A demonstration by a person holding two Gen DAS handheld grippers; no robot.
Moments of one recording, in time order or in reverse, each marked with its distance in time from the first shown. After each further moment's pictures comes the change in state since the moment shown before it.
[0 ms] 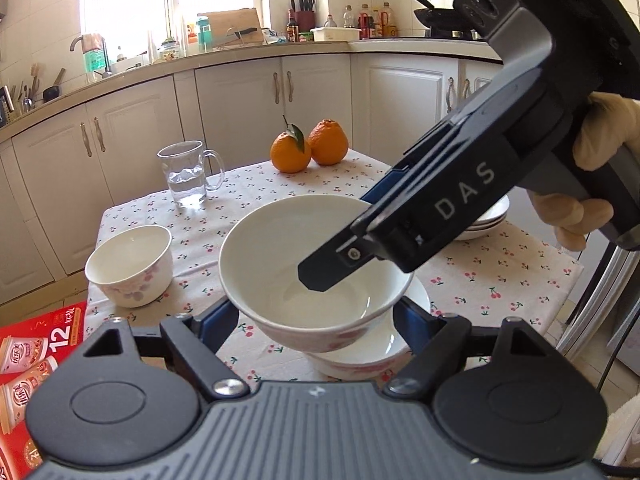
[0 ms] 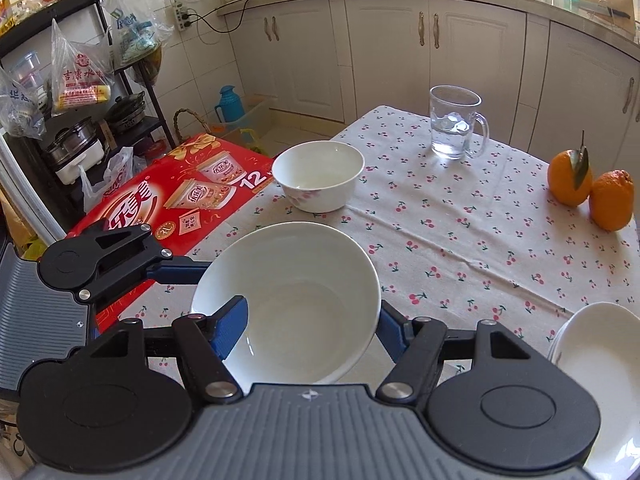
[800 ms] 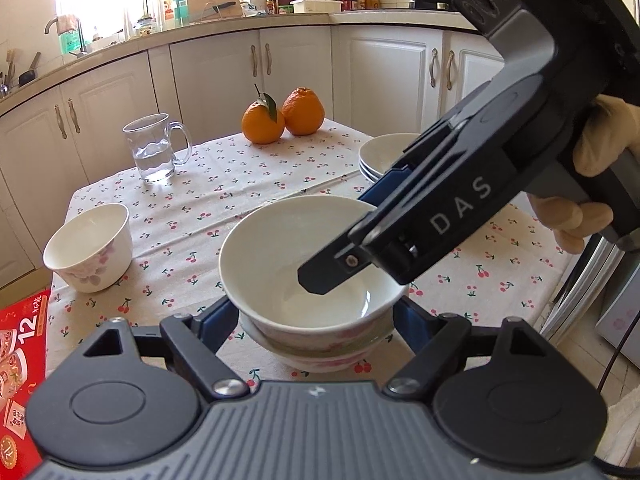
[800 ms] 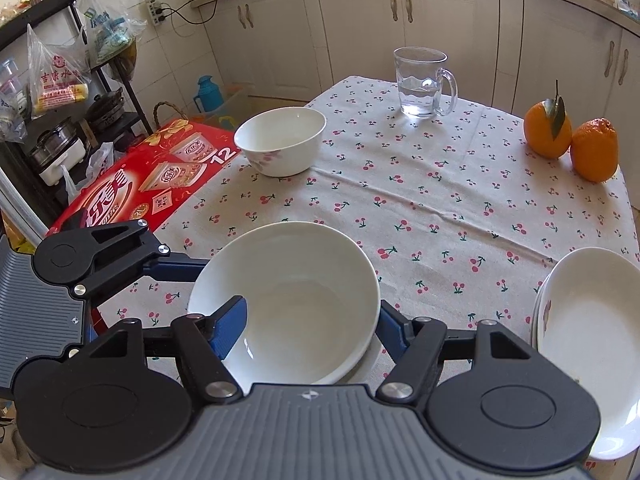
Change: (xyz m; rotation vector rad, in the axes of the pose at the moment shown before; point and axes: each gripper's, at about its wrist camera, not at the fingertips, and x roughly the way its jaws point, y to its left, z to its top) left arm 0.028 -0.014 -0.004 0.013 0.078 -0.048; right arm 0.008 -0.027 -0.027 0.064 0.043 -0.020
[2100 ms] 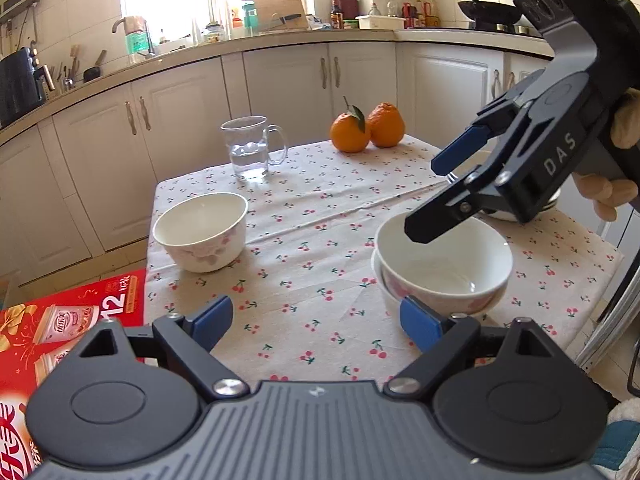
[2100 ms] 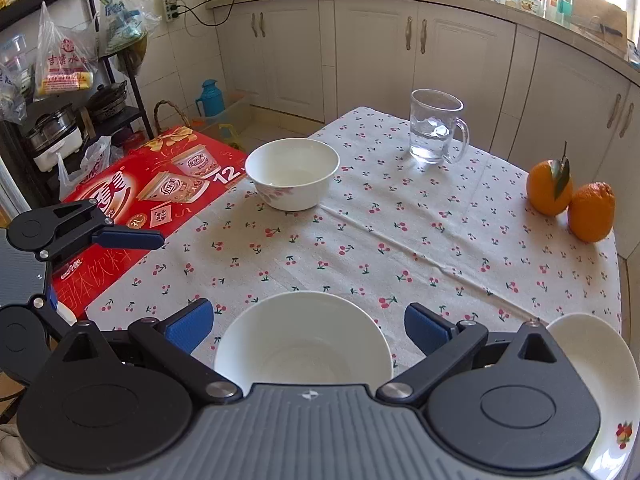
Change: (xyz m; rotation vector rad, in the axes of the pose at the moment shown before) left arm -0.043 0.064 -0.020 -0.072 -0.042 0.172; right arm -0.001 0.028 0.031 -0.120 -0.040 -0.056
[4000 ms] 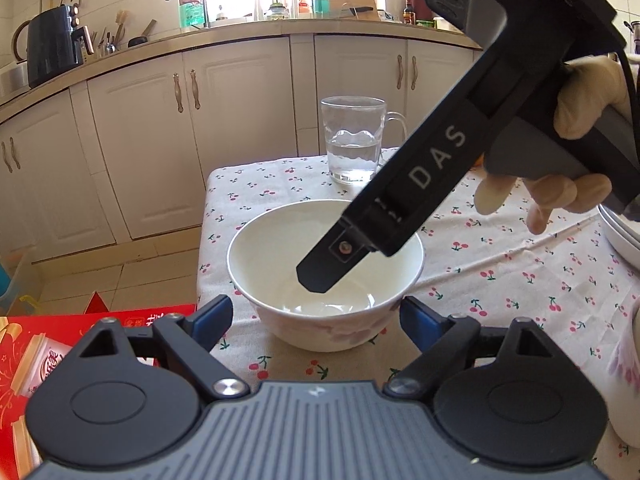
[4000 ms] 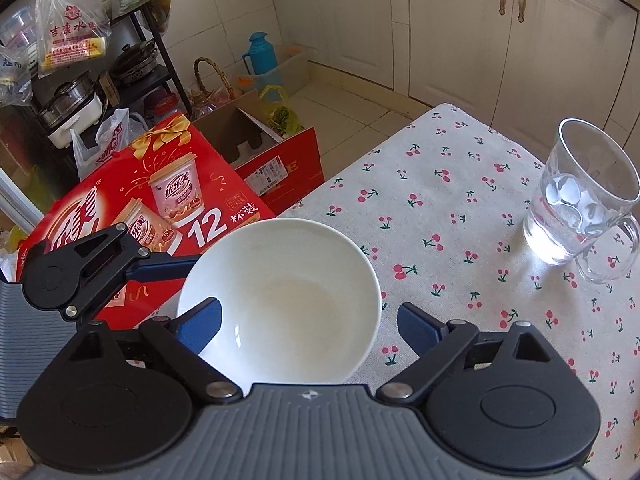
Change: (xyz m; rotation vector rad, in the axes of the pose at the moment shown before) left arm 0.136 0.106 0.021 -0.112 -0.013 0.087; right arm 0.206 -0.027 0.152 -0.085 0.173 0.208
